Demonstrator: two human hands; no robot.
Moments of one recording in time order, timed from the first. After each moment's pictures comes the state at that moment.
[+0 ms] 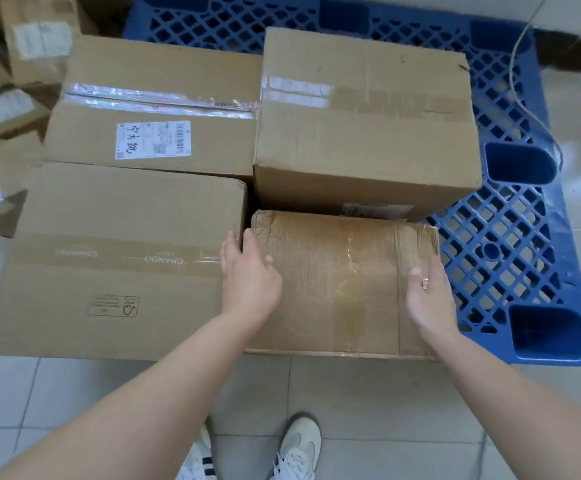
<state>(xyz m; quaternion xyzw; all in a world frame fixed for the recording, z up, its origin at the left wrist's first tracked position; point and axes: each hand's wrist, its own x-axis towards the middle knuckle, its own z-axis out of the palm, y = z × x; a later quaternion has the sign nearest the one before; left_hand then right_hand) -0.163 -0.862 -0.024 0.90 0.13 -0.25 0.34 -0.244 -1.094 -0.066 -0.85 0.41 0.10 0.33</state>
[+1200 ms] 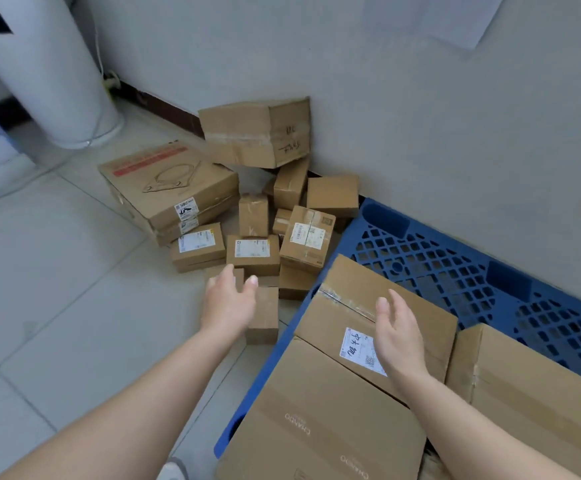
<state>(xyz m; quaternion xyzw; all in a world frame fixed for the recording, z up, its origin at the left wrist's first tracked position) 0.041 -0.461 0.192 0.82 0.35 -0.05 0.44 0.067 -0.690 0.166 -0.90 0.11 0.09 0.42</state>
